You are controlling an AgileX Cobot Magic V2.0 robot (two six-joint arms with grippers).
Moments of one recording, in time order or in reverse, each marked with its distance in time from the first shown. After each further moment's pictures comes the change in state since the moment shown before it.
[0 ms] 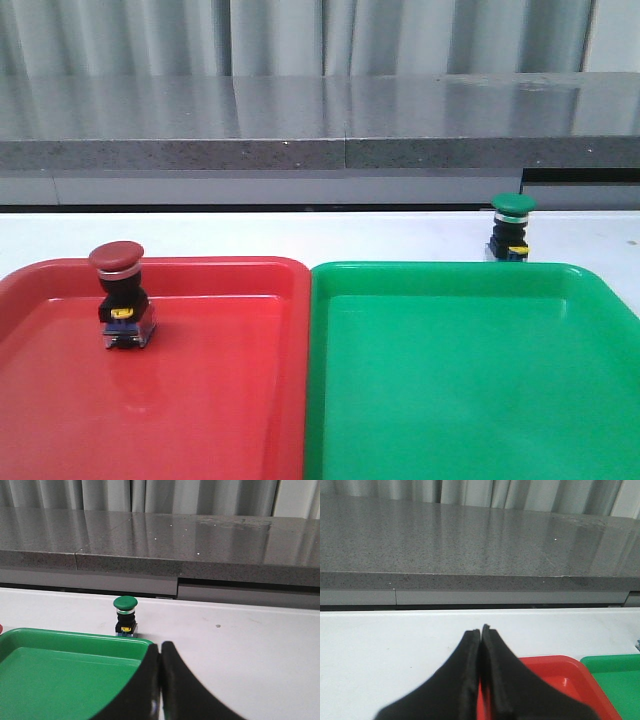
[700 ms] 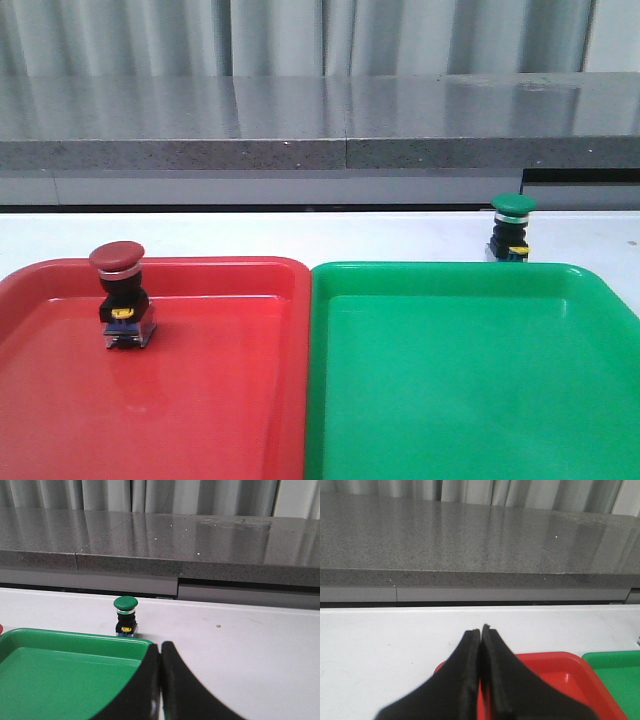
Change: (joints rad) left arm 0.000 -0.002 0.019 0.007 -0.004 0.000; right arm 0.000 0.000 0.000 0.000 0.000 0.000
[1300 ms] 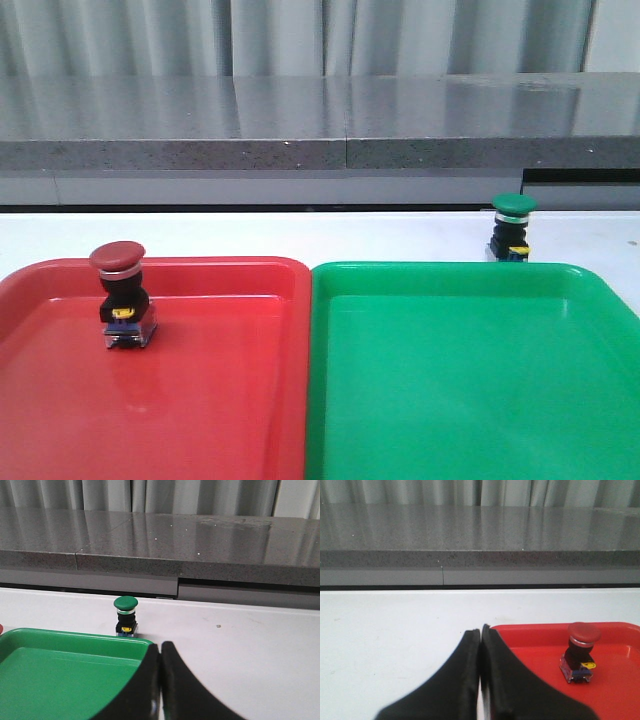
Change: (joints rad) left arm 0.119 -0.398 0.346 0.090 -0.027 0.000; right arm 0.000 0.000 0.000 0.000 0.000 0.000
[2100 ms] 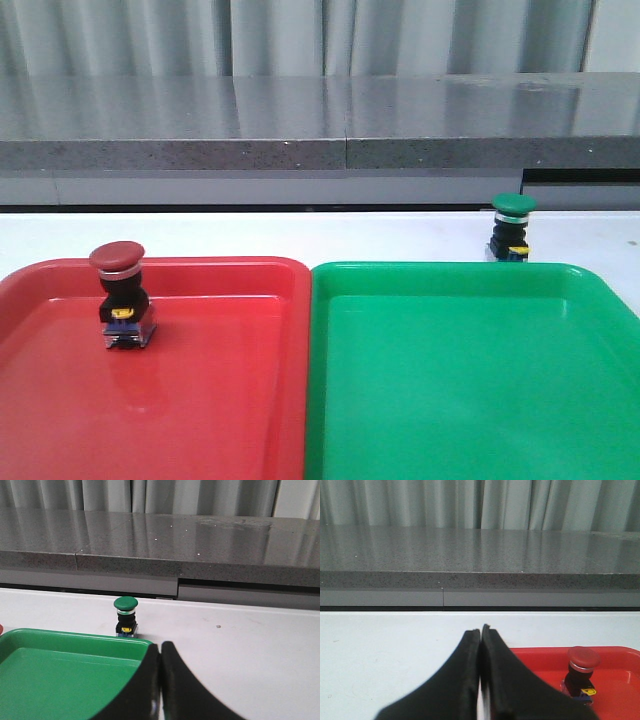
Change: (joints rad) left arm 0.002 -0.005 0.019 0.012 -0.100 -0.023; right arm 0.000 -0.002 0.000 0.000 -0.002 0.000
